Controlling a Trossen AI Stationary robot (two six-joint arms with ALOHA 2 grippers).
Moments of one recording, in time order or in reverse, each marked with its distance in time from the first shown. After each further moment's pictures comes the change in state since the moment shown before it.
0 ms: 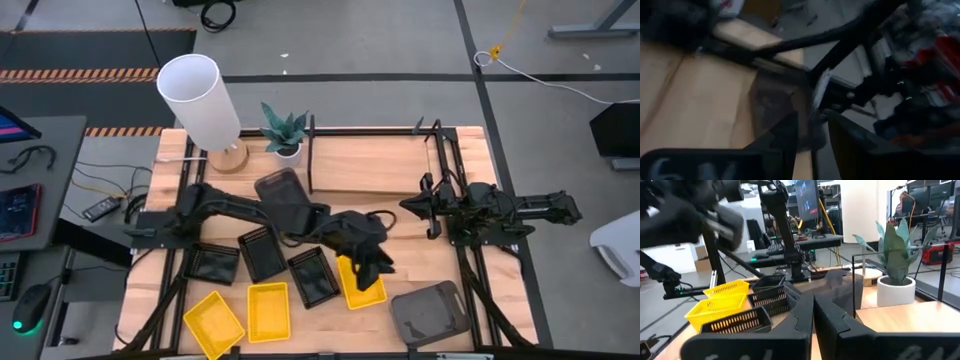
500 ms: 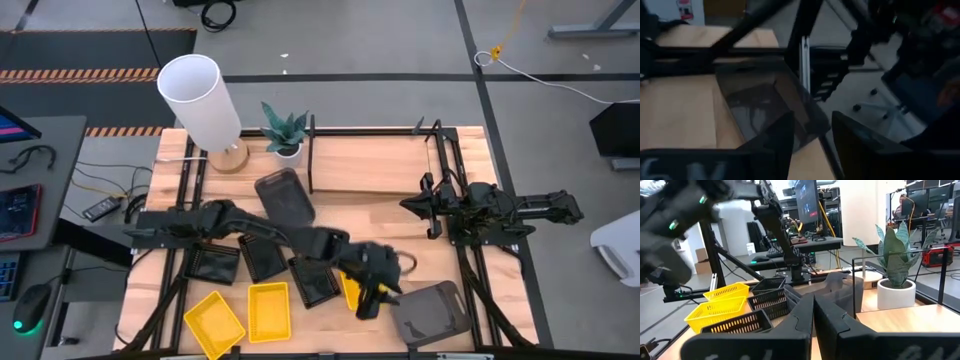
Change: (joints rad) left arm -0.081 0.200 0.204 -0.075 0.052 0.337; right arm 0.000 0.012 0.000 0.020 0.000 0.000
